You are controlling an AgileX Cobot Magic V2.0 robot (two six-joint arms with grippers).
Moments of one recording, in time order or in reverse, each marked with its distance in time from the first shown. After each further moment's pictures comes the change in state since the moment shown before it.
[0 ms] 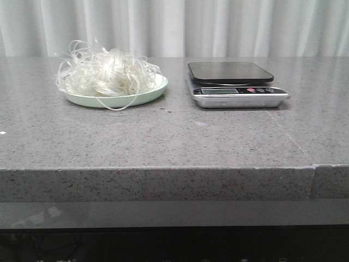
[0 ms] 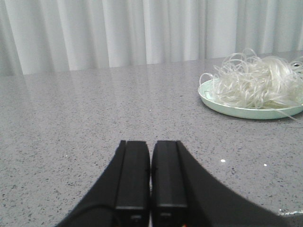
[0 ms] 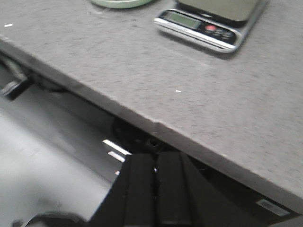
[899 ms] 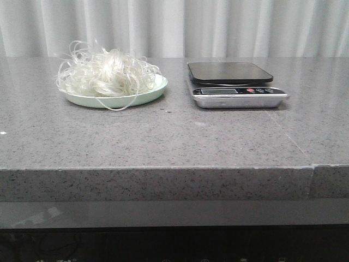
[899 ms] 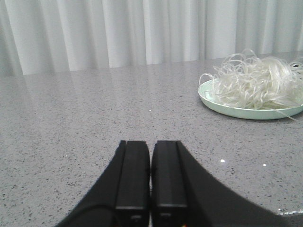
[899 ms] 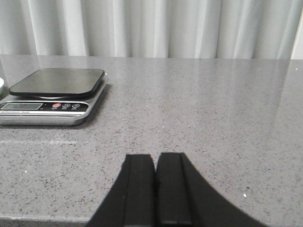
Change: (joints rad) left arm 0.000 0.000 0.000 0.000 -0.001 0.000; right arm -0.471 -0.347 0.700 -0.005 -0.889 0.000
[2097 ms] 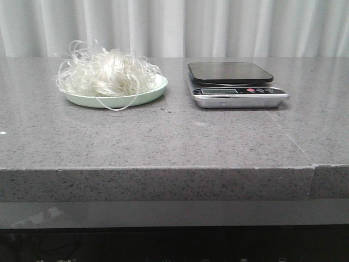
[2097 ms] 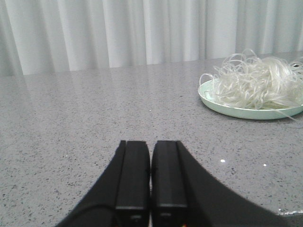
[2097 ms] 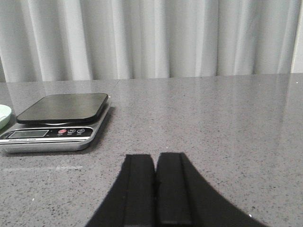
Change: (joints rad) left arm 0.000 0.000 0.000 0.000 0.000 0.000; right arm 0.000 0.000 0.001 0.053 -0.072 0.000
